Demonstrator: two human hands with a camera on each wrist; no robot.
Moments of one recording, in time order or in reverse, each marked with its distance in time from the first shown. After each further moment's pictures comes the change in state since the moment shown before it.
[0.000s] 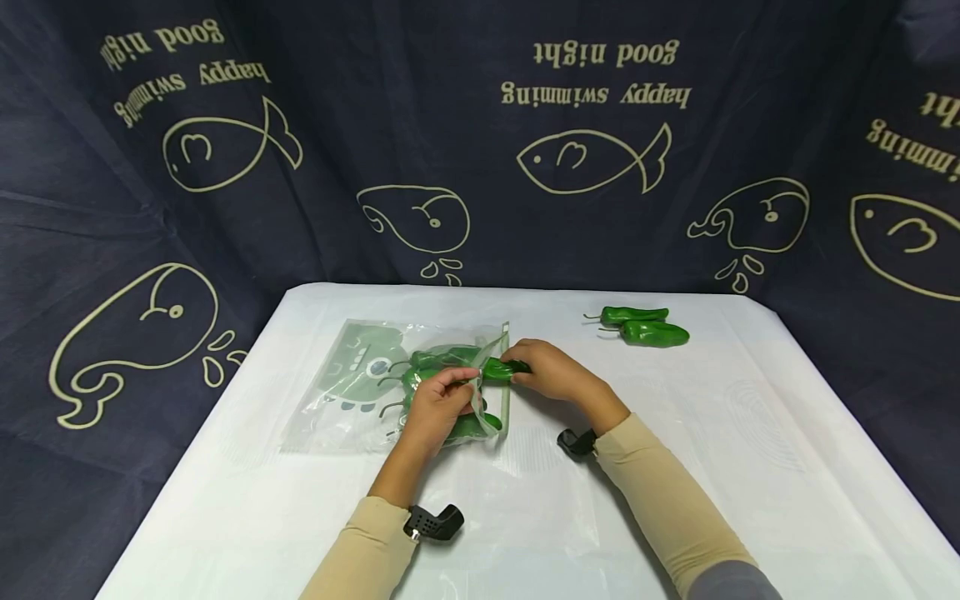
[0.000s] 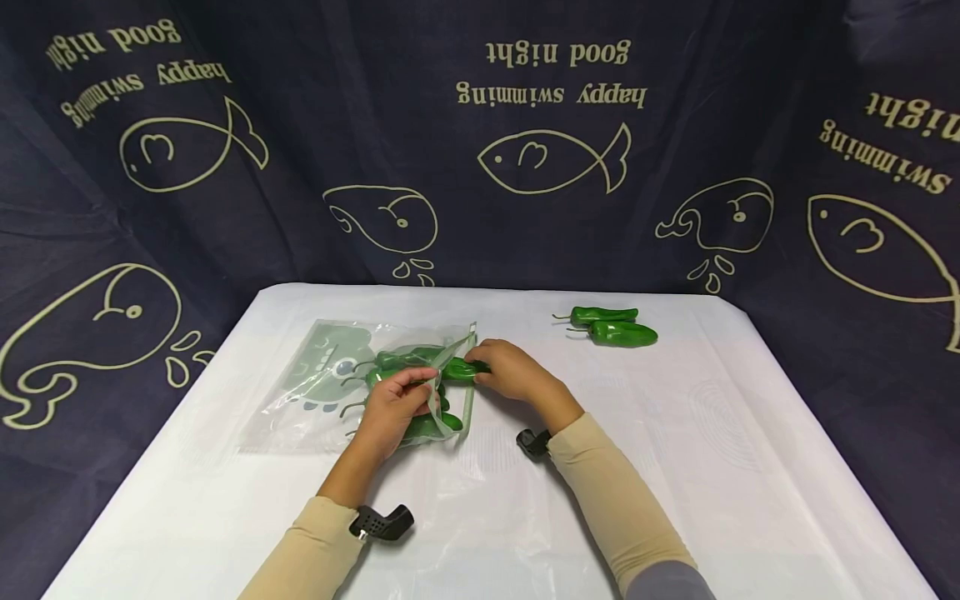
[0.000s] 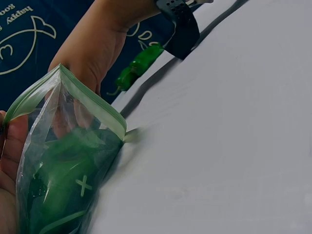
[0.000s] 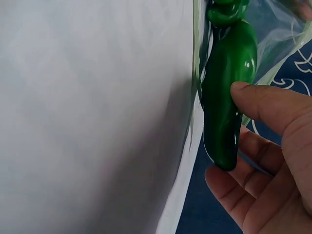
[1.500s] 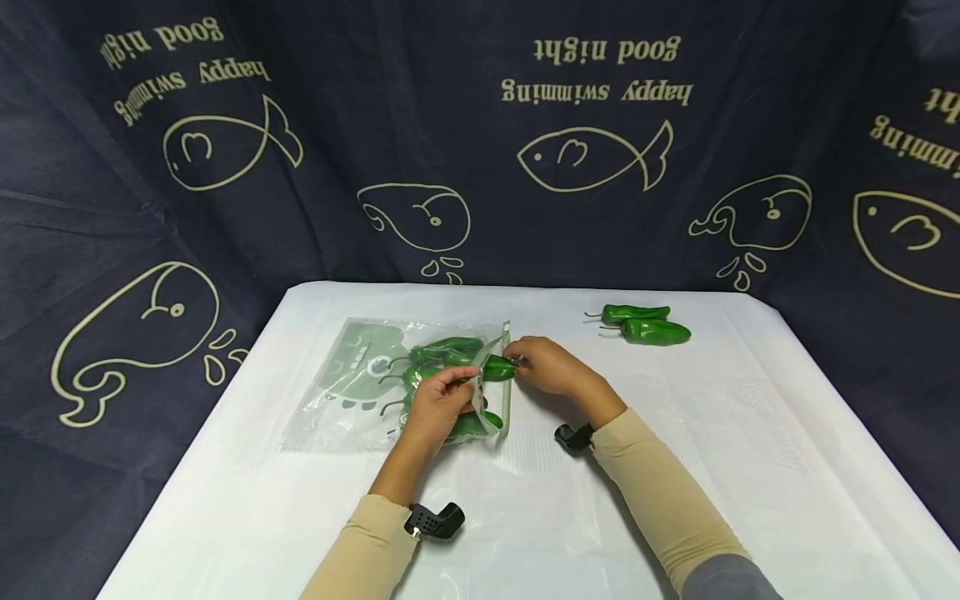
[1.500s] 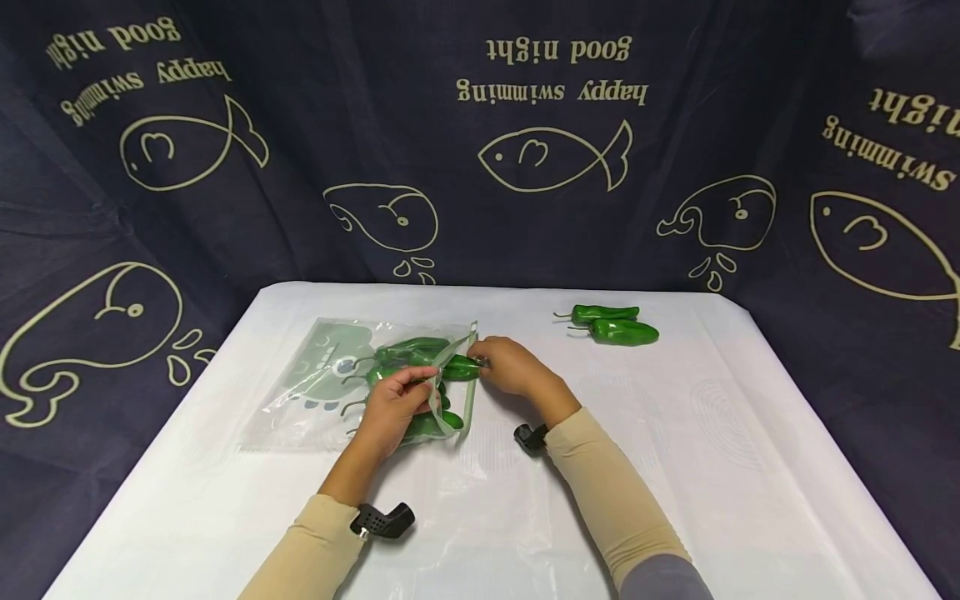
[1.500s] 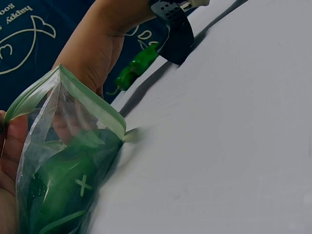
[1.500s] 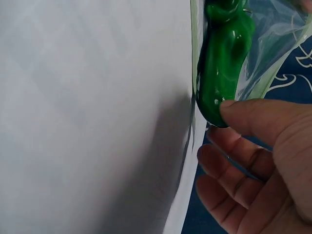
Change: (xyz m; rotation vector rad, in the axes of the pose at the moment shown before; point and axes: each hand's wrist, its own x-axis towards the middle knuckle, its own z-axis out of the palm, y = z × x) left_hand 0.000 0.000 0.001 0.012 0.004 0.019; right_hand 0.007 0.004 0.000 0.025 0.019 0.007
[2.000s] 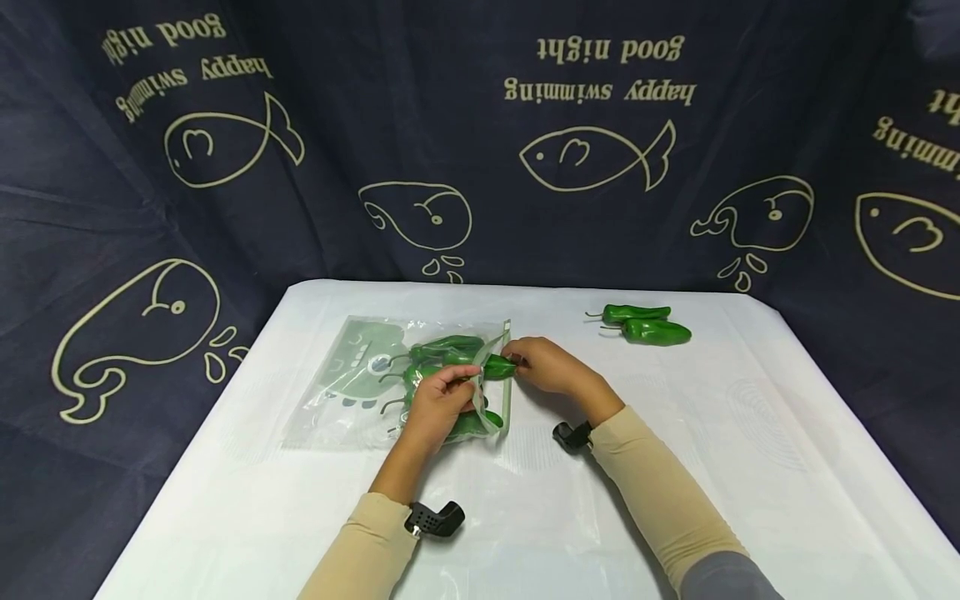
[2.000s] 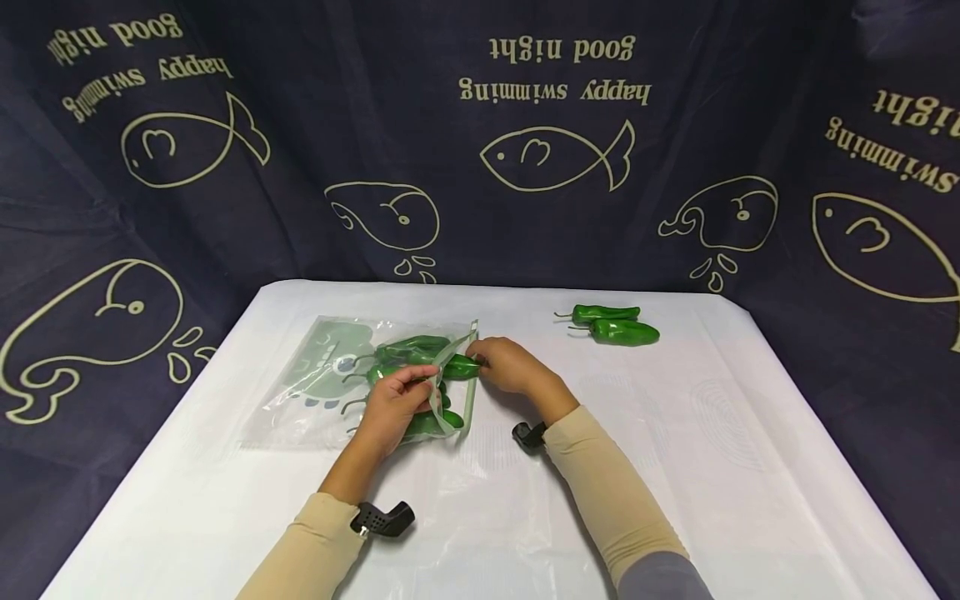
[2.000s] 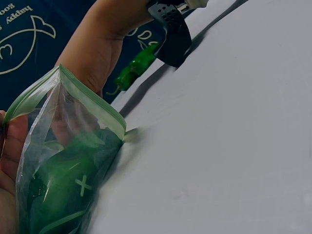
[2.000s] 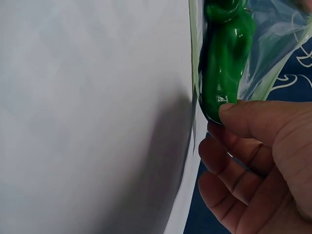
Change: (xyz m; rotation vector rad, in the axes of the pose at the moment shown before) left_hand 0.002 0.002 -0.002 0.000 -0.015 -0.023; right_hand 0.005 0.002 0.002 0.011 -0.043 0.040
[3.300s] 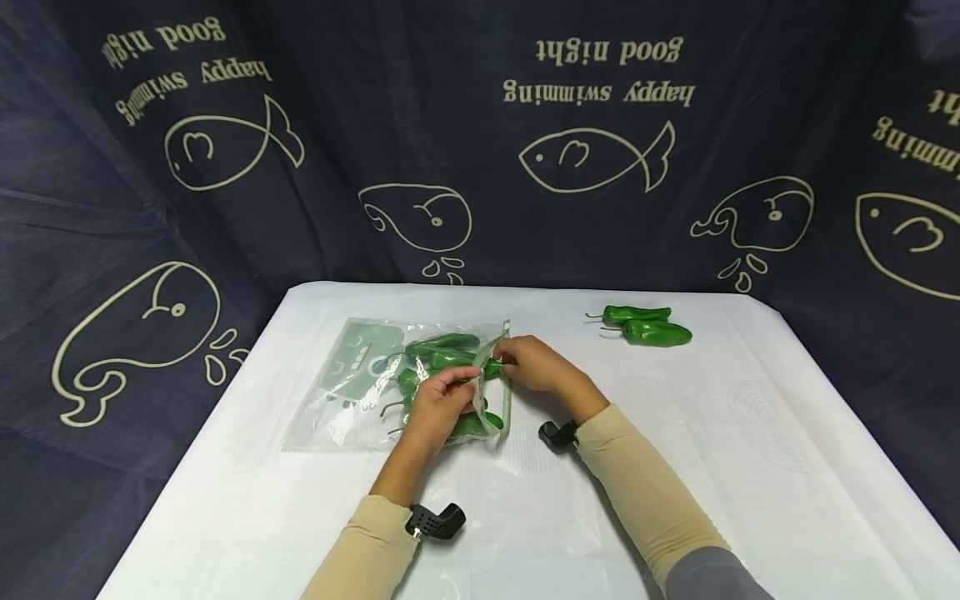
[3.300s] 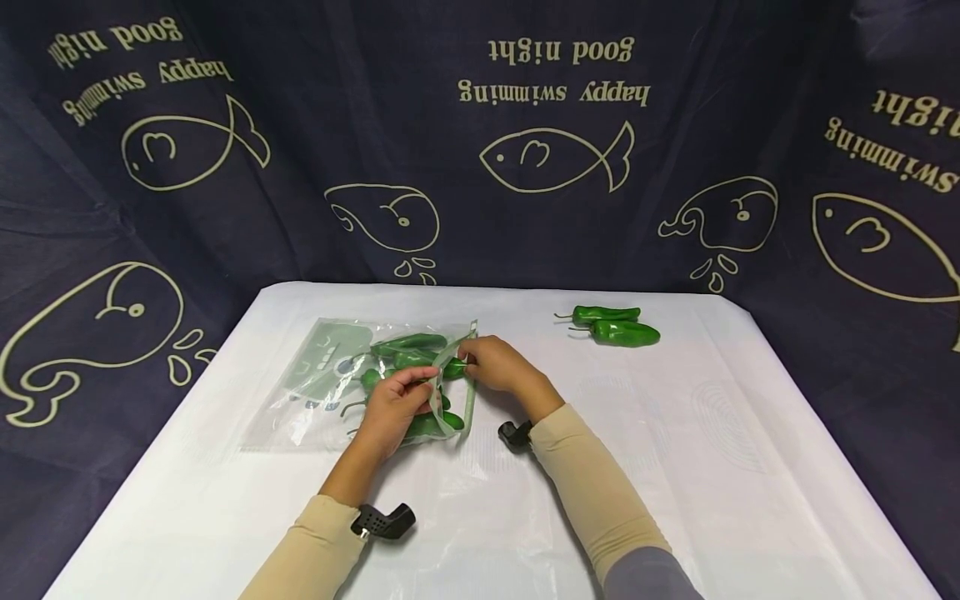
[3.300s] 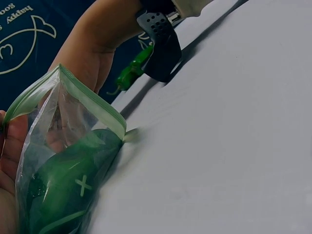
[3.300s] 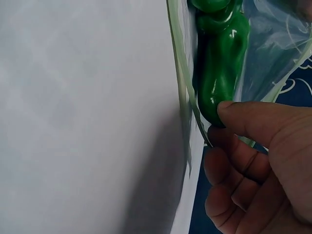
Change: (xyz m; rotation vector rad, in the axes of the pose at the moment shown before) left_hand -0.008 0.017 0.004 -0.002 -0.007 -0.004; right_hand 0.016 -0.008 0.007 0.013 0.015 0.002
